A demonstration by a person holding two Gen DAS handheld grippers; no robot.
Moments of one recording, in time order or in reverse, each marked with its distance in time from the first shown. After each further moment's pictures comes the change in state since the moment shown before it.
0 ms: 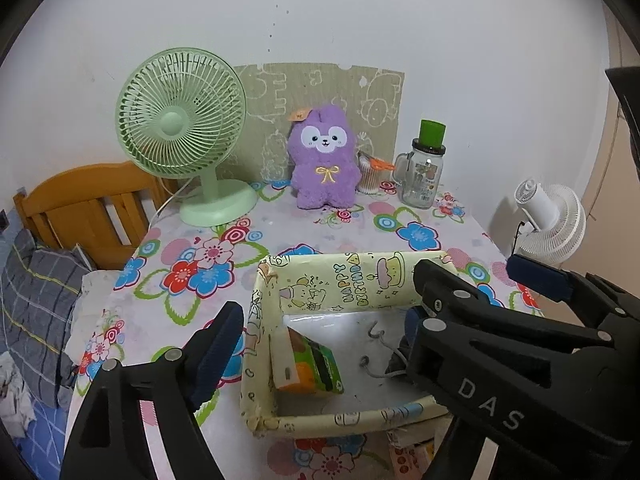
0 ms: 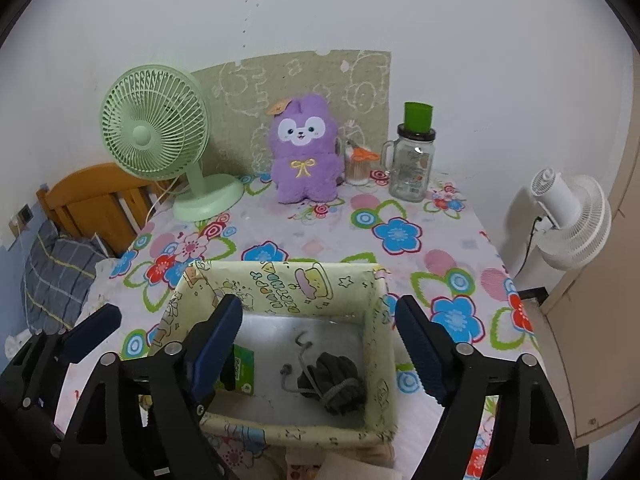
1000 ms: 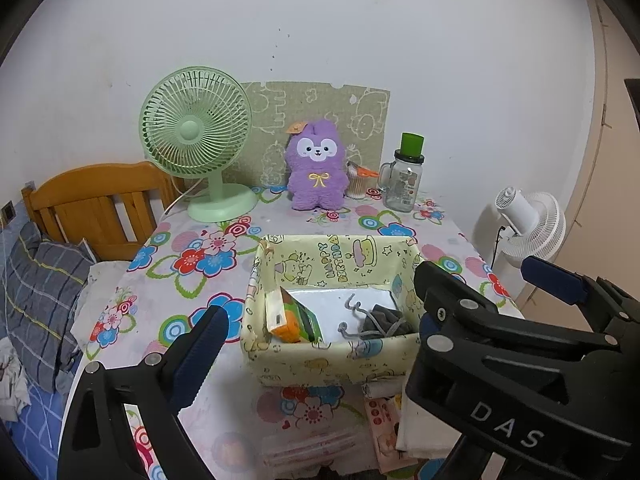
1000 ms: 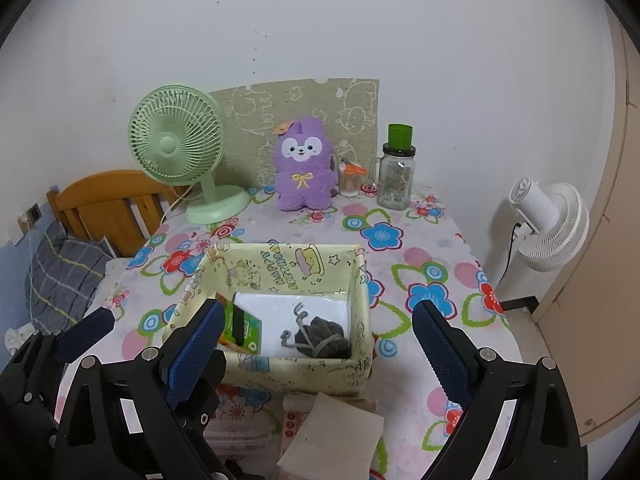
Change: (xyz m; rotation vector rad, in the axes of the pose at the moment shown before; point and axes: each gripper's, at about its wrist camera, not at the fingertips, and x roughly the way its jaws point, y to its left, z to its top) left arm -0.062 -0.011 -0.035 -0.016 -0.055 -0.015; right arm -0.072 -0.003 -0.040 -0.017 -0.081 0.000
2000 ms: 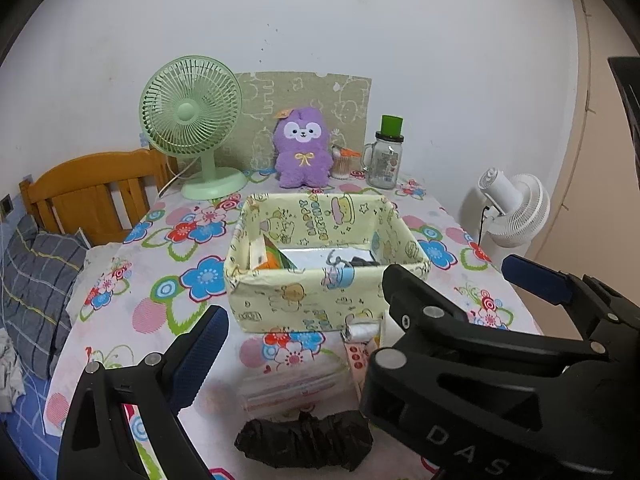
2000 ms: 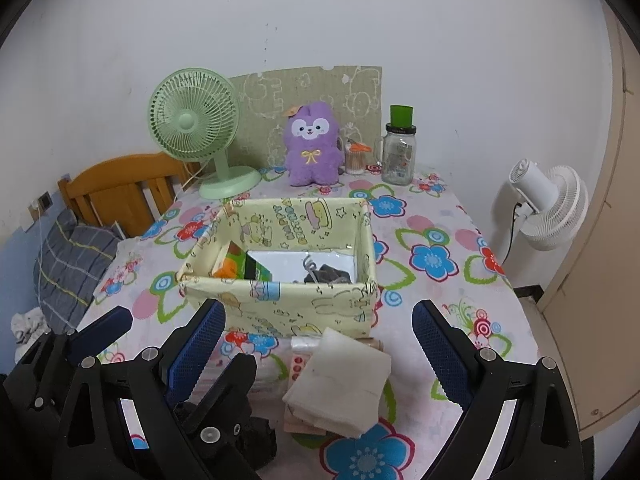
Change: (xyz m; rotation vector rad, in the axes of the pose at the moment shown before) left arm -0.024 -0.015 -0.055 0.018 0.006 -0.031; right arm -0.027 0.002 -0.057 -0.005 0.008 0.024
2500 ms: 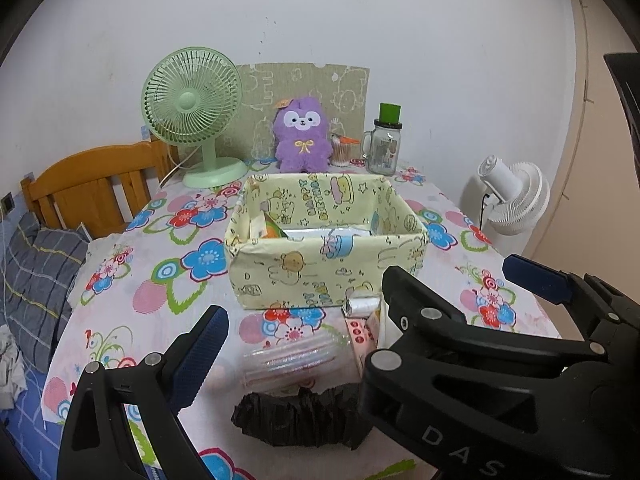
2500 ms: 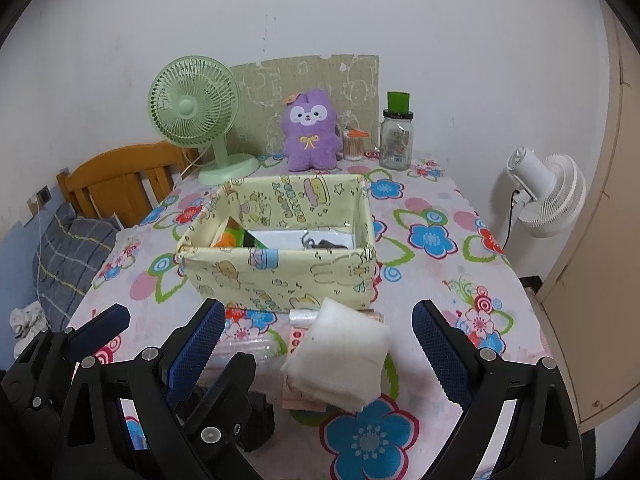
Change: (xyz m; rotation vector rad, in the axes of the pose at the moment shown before) left arm -0.004 -0.004 -0.023 0.015 0.018 0.010; right arm -0.001 -0.001 -0.025 0.010 0.025 -0.005
